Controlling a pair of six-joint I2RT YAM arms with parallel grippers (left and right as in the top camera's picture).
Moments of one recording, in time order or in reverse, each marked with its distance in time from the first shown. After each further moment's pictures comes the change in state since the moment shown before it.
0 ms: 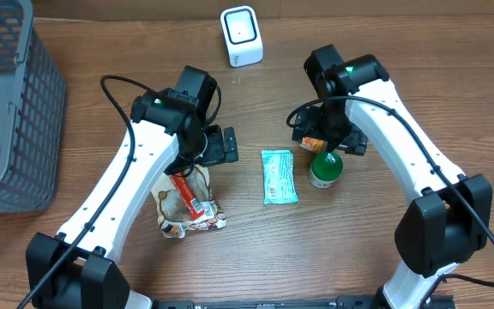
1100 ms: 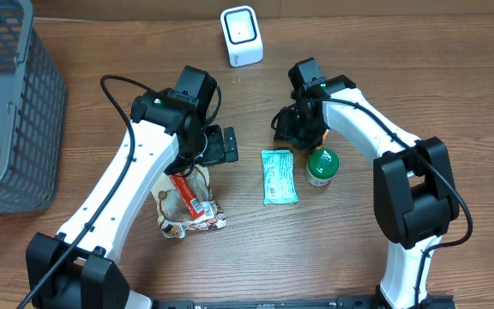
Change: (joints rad) left arm 0.000 0.000 0.000 0.000 0.000 0.000; right arm 0.006 0.186 -0.128 0.451 -0.290 -0.076
